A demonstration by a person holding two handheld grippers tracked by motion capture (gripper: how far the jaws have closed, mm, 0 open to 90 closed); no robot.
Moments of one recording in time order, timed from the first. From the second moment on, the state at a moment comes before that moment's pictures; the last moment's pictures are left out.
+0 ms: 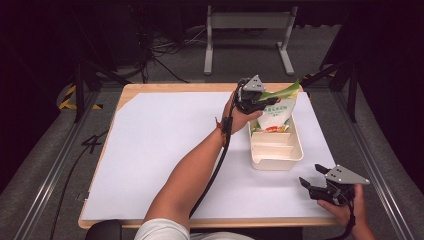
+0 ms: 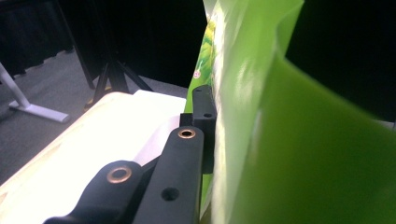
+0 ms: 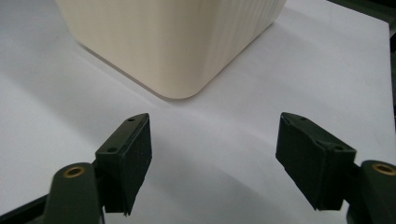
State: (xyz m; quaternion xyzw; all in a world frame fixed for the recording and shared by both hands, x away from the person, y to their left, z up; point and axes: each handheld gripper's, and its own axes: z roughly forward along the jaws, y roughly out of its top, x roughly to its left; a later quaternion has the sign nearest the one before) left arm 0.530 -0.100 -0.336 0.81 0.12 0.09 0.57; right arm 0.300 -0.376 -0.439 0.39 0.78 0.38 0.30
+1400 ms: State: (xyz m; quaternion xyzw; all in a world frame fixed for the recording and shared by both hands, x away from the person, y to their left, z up) left arm 0.516 -0.061 -0.318 0.85 0.11 0.16 0.50; right arm 0.301 -0.377 -0.440 0.39 0.79 0.37 0.30
